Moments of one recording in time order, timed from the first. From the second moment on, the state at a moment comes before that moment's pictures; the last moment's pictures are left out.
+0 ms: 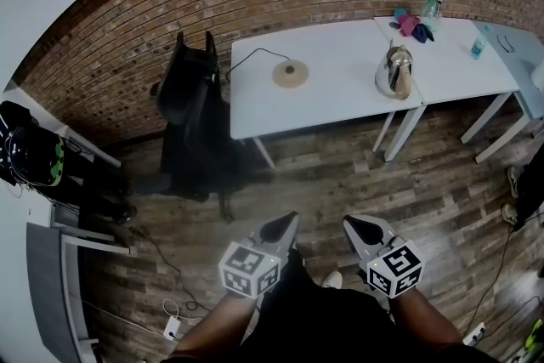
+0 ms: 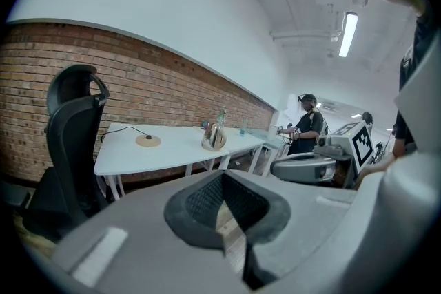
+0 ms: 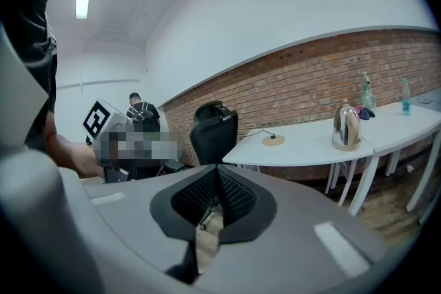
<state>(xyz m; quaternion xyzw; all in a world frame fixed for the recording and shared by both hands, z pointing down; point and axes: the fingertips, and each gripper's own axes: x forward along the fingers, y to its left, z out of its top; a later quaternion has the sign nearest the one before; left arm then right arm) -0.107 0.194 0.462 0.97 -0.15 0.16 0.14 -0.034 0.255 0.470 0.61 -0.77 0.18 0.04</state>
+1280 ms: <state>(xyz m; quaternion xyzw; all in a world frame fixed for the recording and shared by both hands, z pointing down) -0.090 0.020 0.447 0.97 -0.13 0.13 0.14 -0.026 0.089 0.452 0.61 -0.77 0.17 0.08</state>
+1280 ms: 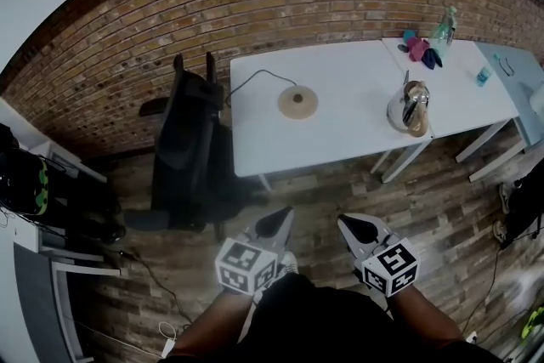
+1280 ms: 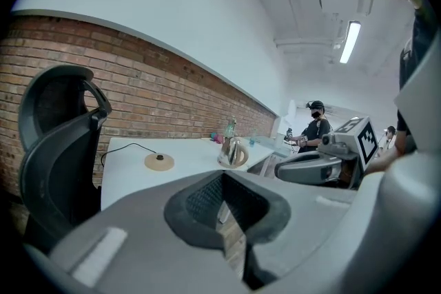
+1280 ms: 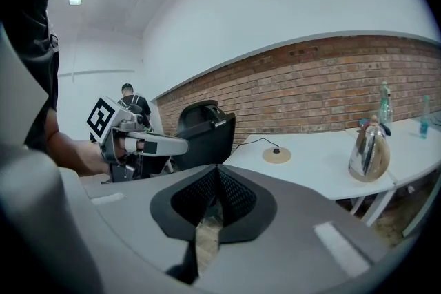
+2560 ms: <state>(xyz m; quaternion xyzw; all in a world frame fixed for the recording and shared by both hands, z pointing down) -0.113 -0.089 0.458 0.98 -0.08 0.13 0.15 -0.058 -0.028 0.456 0.65 -0.74 0.17 0.10</state>
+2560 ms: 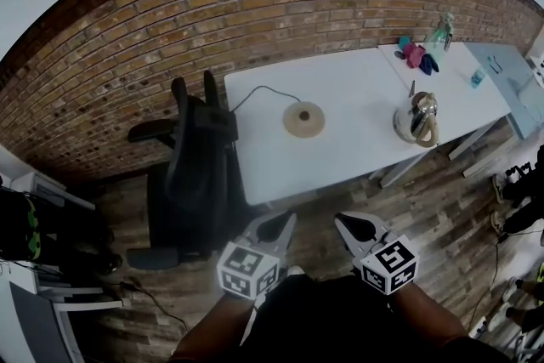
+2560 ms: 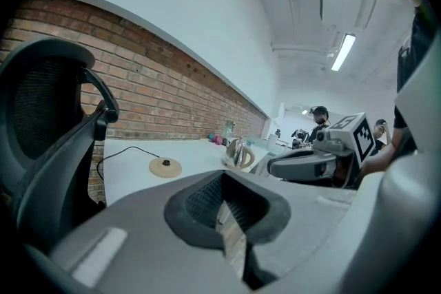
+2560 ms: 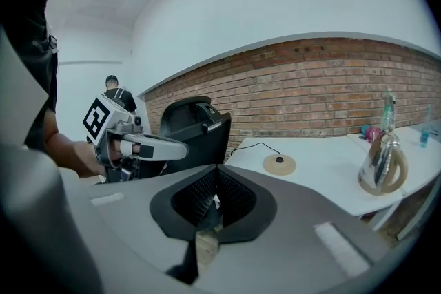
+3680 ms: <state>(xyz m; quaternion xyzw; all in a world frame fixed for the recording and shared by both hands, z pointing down) -0.086 -0.109 0.468 0.98 -0.08 0.14 0.15 -0.029 -0.056 0.462 0.64 -0.74 0.18 0.09</state>
